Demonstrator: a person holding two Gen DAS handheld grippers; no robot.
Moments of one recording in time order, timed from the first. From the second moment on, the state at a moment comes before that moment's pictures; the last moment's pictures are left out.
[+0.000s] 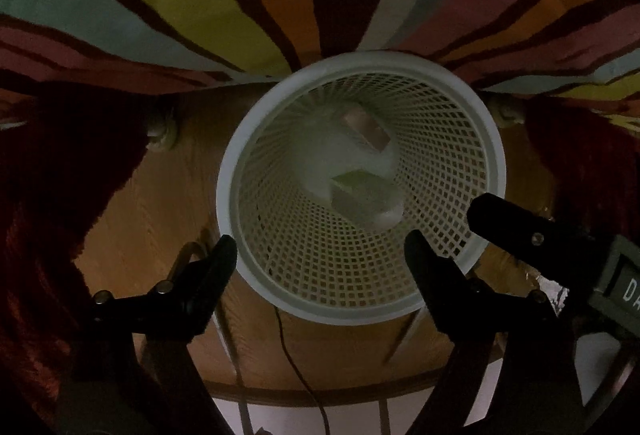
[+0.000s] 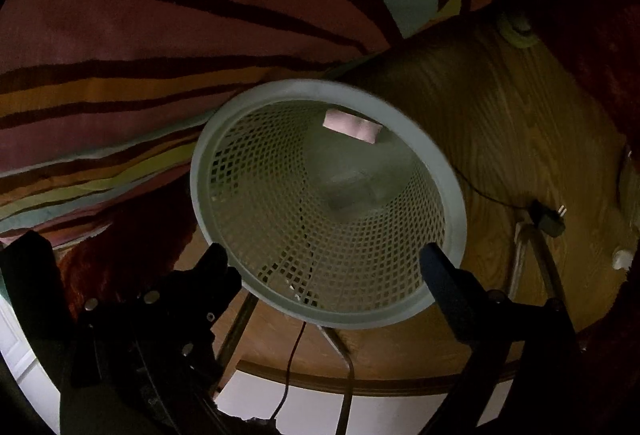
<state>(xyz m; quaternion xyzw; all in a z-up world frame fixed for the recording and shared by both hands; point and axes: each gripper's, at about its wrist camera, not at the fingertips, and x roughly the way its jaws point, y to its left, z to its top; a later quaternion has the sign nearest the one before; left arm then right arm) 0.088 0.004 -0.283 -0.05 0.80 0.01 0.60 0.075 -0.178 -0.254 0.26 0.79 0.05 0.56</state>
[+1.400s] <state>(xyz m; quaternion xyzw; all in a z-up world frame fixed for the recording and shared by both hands) 0.067 0.022 -0.108 -0.10 0.57 -0.05 0.81 0.074 -0.204 -0.061 0.19 0.52 0.13 0.82</state>
